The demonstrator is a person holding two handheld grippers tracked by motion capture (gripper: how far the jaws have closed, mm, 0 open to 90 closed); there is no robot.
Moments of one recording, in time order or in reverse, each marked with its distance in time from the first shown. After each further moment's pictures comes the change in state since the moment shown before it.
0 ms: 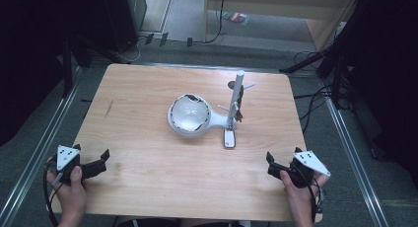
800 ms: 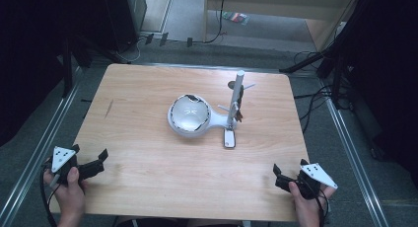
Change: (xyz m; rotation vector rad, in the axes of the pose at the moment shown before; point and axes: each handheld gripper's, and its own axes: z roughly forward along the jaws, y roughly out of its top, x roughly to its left) left arm 0.005 -0.002 -0.003 -0.041 -0.021 -0.045; right arm -0.024 -0.037 -0.010 0.028 0.010 0.005
